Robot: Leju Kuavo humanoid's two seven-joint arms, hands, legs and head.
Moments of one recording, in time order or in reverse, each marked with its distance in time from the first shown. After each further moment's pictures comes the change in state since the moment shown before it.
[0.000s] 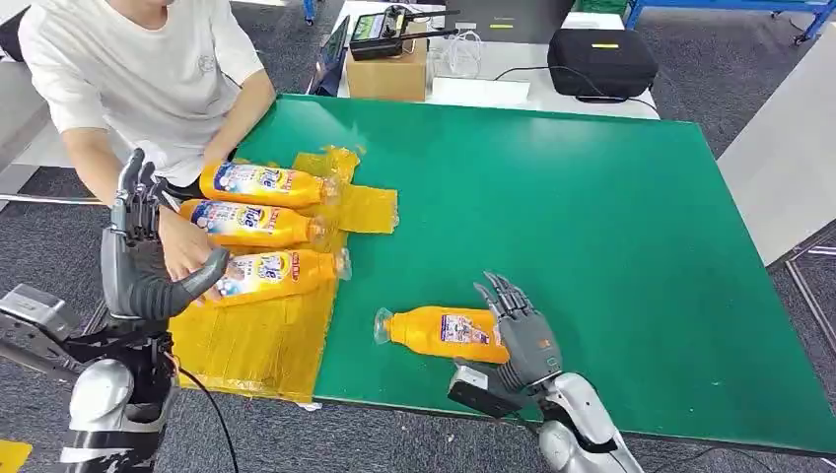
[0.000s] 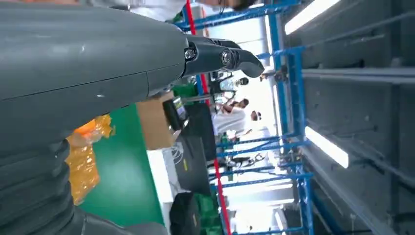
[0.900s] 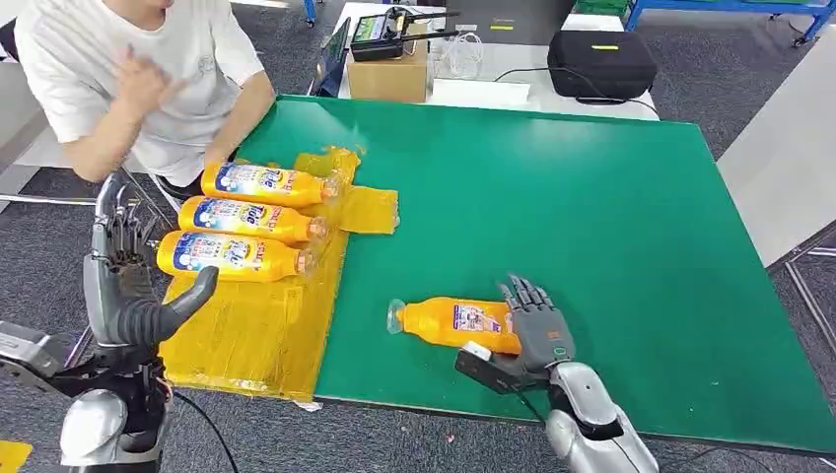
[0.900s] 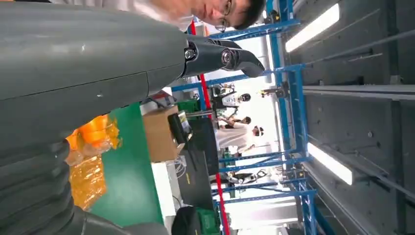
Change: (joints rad) left arm 0.097 -0.066 0.042 -0.084 -0.063 0.006 -0.013; right arm -0.057 -0.019 -0.013 0.052 0.161 0.166 0.307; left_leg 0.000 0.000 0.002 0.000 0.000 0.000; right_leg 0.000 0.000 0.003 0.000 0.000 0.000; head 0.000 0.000
